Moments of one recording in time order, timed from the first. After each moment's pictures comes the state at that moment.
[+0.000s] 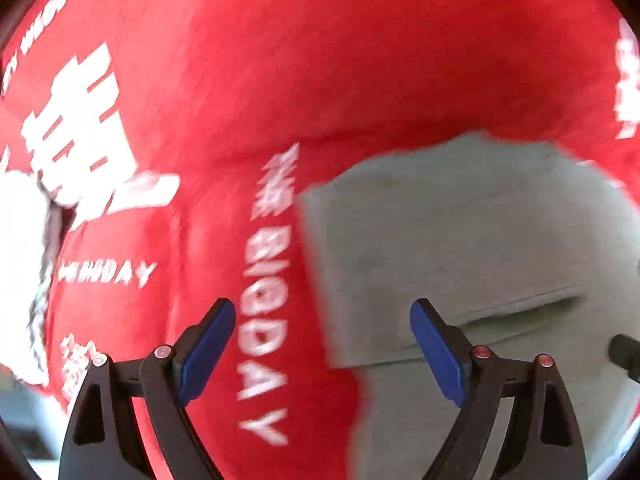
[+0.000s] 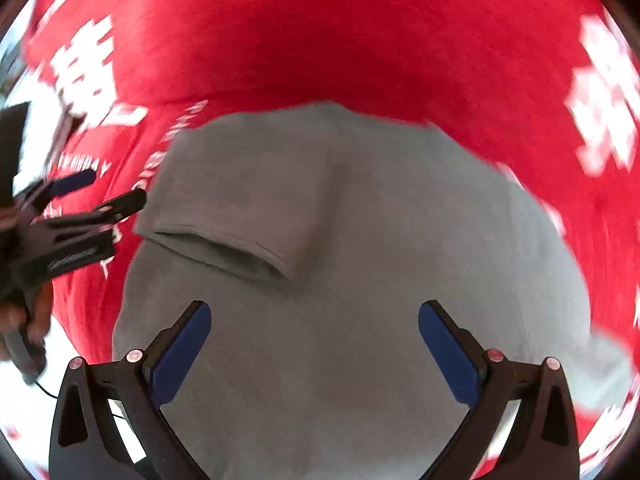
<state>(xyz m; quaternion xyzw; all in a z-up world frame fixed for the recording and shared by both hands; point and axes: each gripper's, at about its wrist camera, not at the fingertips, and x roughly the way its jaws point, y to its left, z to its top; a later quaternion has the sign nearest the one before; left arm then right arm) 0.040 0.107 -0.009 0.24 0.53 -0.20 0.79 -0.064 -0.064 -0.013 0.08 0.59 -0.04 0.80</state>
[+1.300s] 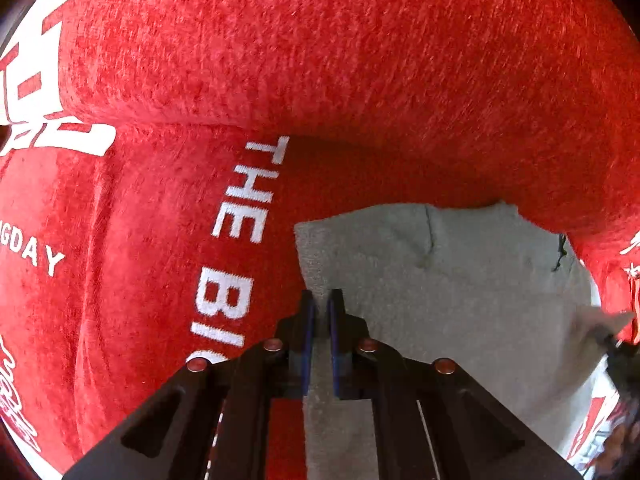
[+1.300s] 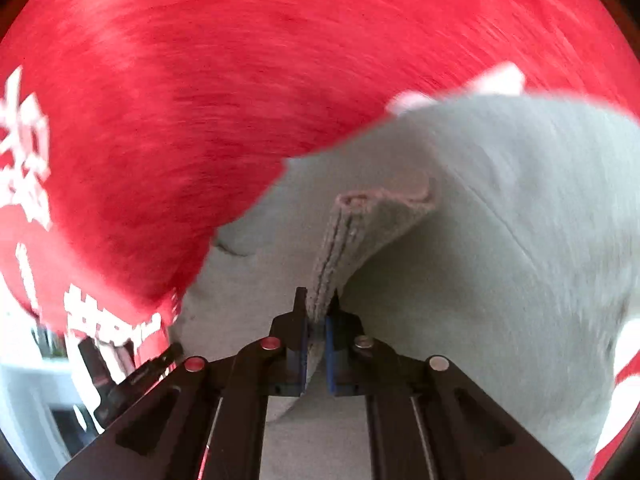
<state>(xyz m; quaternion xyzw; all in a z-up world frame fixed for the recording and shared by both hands) 0.146 0.085 -0.065 0.08 0.62 -0.22 0.75 -0.138 -0.241 -0.056 0.50 0.43 -0.17 0.73</state>
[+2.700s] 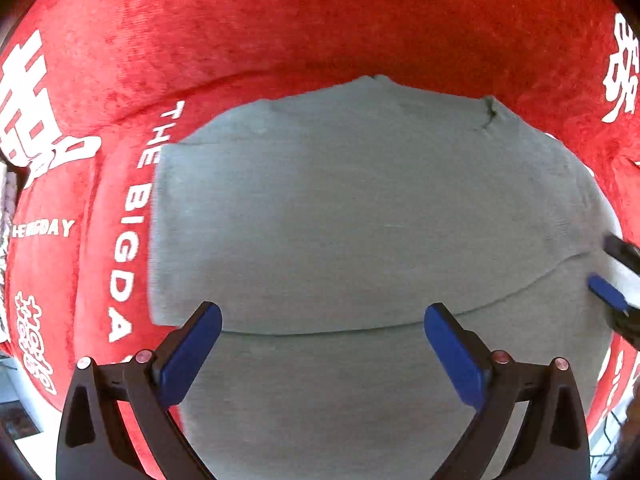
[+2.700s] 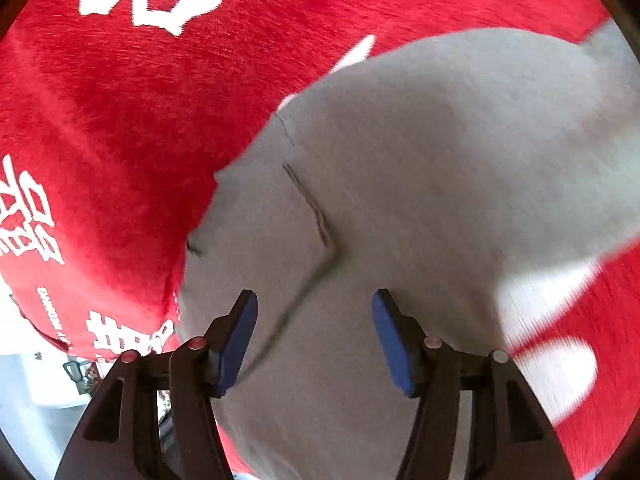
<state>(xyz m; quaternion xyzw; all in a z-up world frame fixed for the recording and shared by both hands) -0.027 -0.014 -0.044 0.21 0.62 -0.22 0.73 -0.214 -0.282 -0.093 0.60 0.42 -0.18 0.66</state>
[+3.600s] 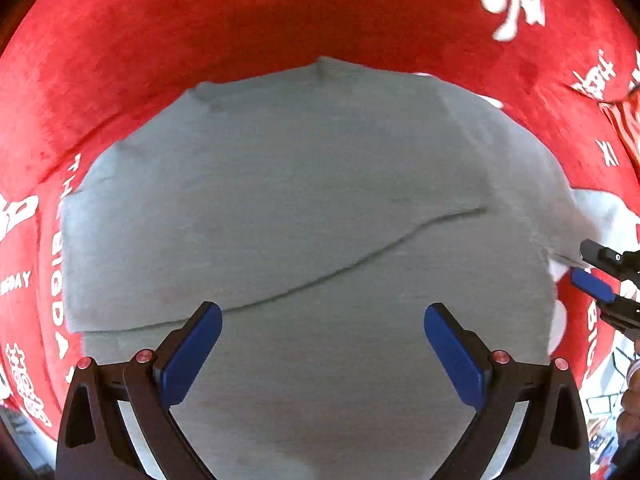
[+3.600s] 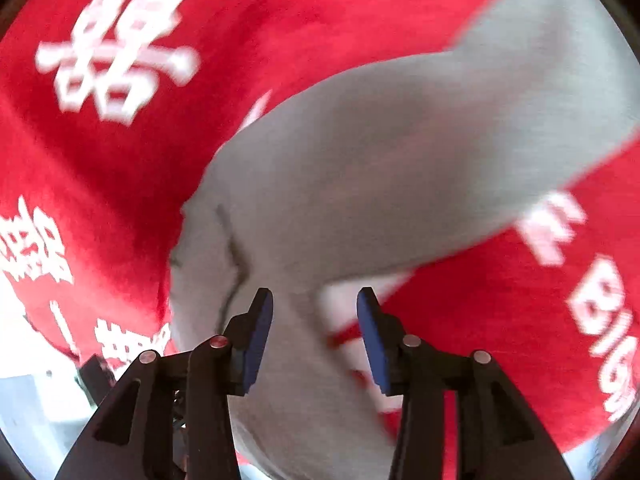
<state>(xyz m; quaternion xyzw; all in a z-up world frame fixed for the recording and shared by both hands) -0.113 -0.110 -0.035 0.26 0.61 -0.32 0.68 -0.363 -0.335 -0.088 0.65 0.39 -0.23 0.61</state>
